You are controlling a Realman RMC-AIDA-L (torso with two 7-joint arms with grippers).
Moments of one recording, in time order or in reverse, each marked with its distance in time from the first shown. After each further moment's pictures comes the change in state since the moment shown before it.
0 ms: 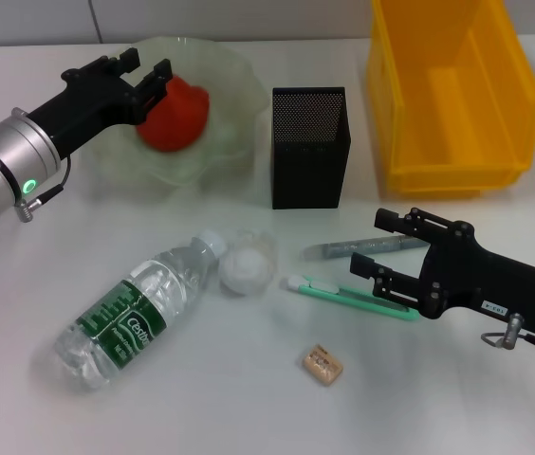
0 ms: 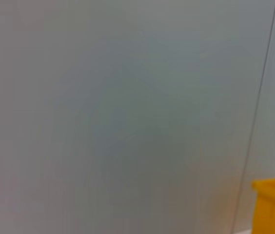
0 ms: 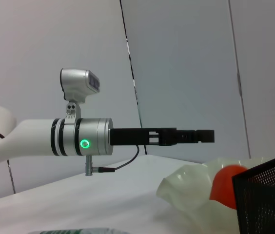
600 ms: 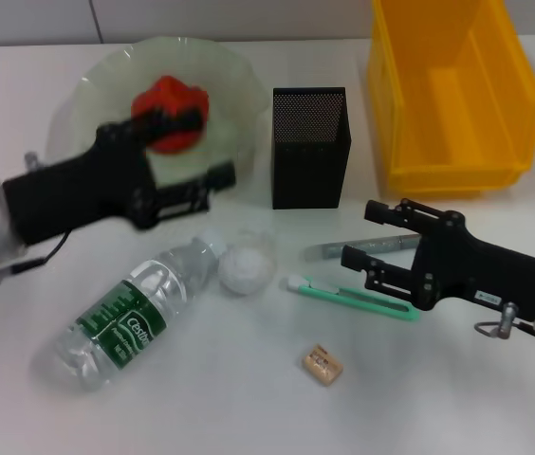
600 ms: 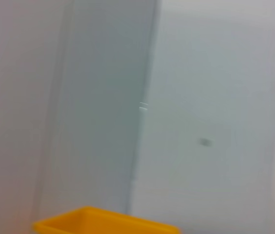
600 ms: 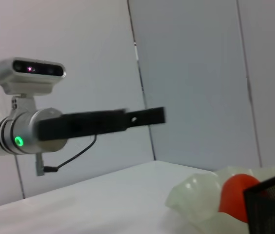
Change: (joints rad) left arm 0.190 0.044 0.267 0.243 0.092 0.595 -0.180; right arm 0.031 -0.004 -0.015 -0.002 0.003 -0.017 0.021
